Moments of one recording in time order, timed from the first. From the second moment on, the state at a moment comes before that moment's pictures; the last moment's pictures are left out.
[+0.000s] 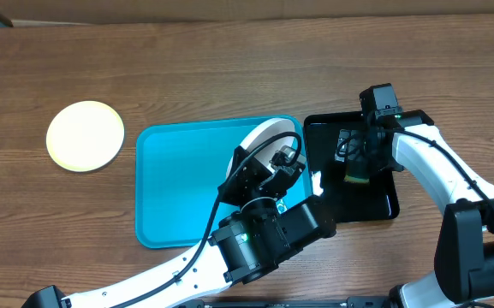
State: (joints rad) left arm -1.14 1.35 1.06 -0.67 -1.29 -0.07; right arm 0.16 1.72 1.12 -0.78 0.06 0.36
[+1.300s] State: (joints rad) left arm -0.75 1.35 1.06 -0.69 -0.84 -0.13; right arm 0.16 1.72 1.12 -0.78 0.06 0.36
